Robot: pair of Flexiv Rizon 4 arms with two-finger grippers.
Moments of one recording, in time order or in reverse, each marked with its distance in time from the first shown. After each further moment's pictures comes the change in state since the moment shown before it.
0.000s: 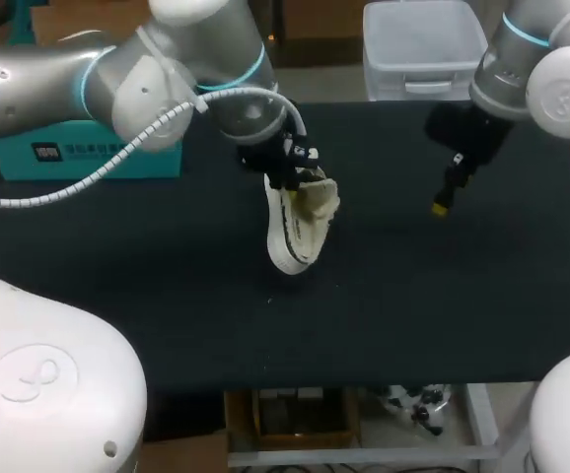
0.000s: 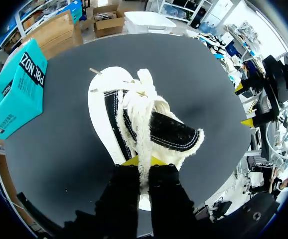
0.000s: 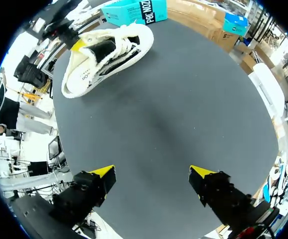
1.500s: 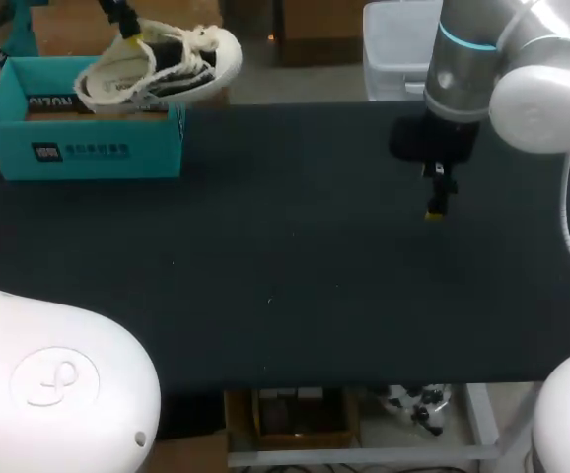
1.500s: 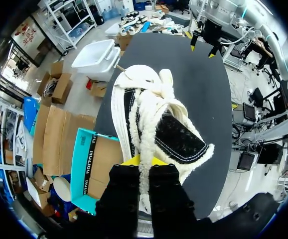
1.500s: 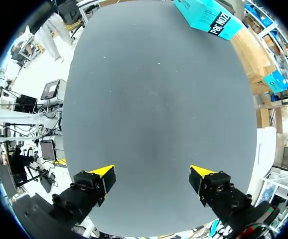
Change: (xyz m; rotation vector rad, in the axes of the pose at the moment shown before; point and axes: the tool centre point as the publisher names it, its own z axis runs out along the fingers) left arm -0.237 -0.103 -0.236 -0.050 -0.016 0.957; right arm 0.024 0.026 -0.010 0.139 -0.105 -0.487
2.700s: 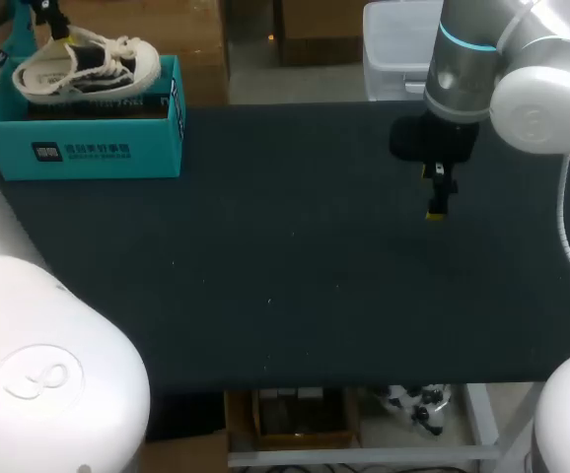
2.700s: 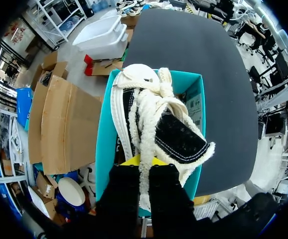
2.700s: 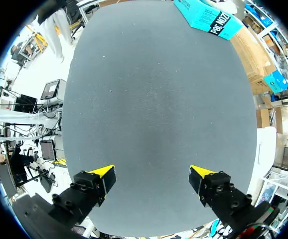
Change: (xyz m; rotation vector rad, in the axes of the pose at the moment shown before) left arm -0.181 0.145 0.097 -0.094 0.076 0.112; right arm 0.000 0.000 0.000 0.000 0.000 0.000
